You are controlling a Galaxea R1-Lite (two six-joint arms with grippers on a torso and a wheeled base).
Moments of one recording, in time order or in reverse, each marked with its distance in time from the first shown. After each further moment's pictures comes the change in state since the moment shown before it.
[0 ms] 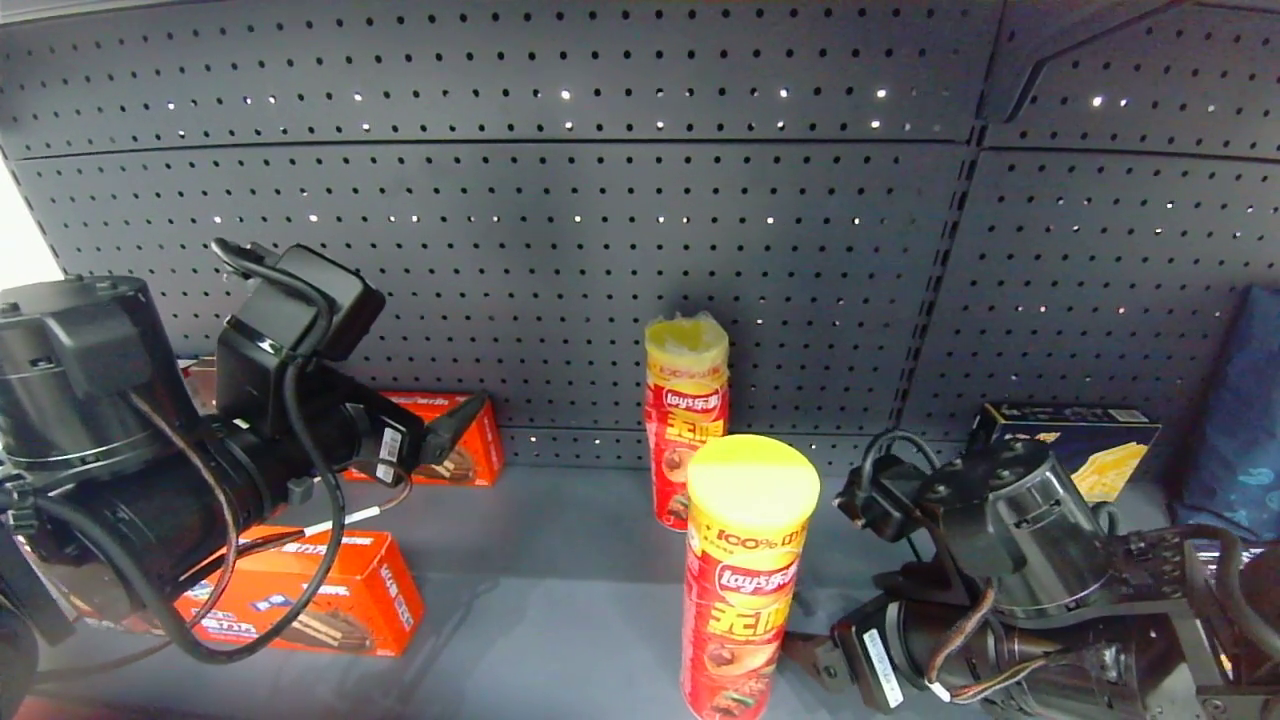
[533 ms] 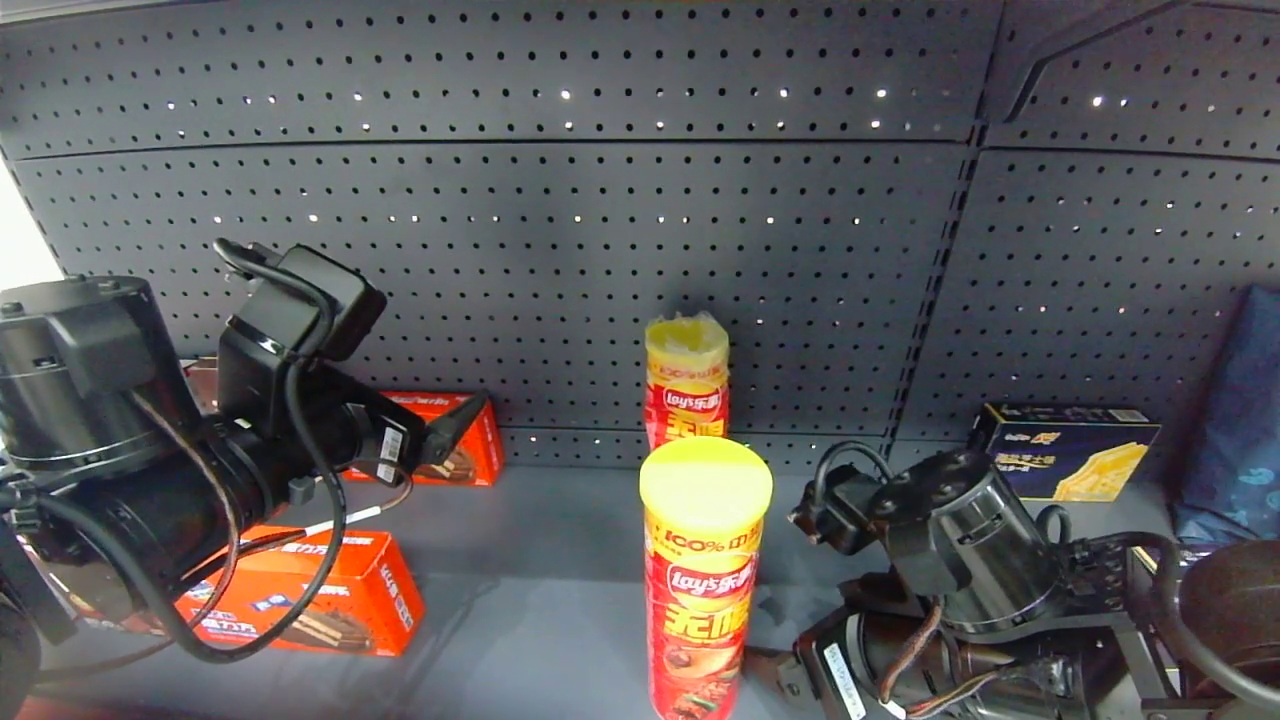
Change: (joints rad) left arm 0.001 0.002 0.000 0.000 0.000 0.000; right arm 0.054 0.053 -0.040 0.001 -0.001 0.000
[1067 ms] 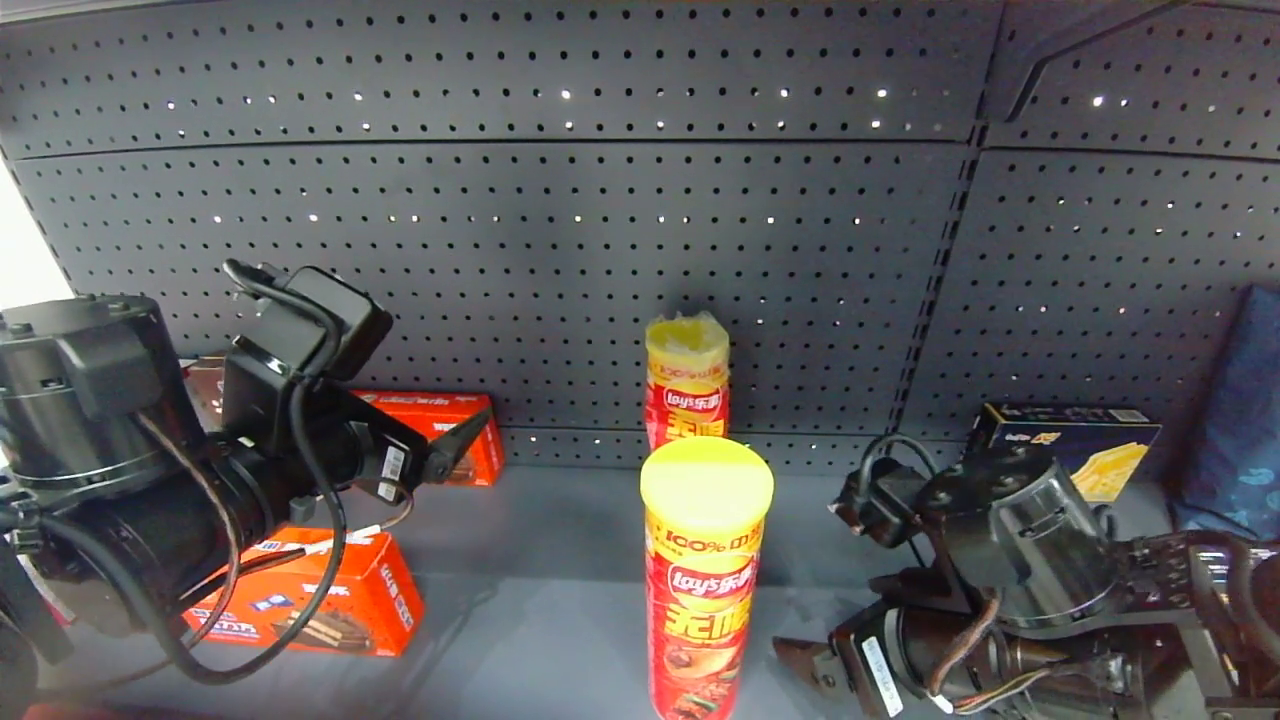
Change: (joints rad) left arm -0.011 -0.008 0.030 0.006 0.000 0.000; right arm -0.048 -0.075 0.051 0.000 0.000 0.001
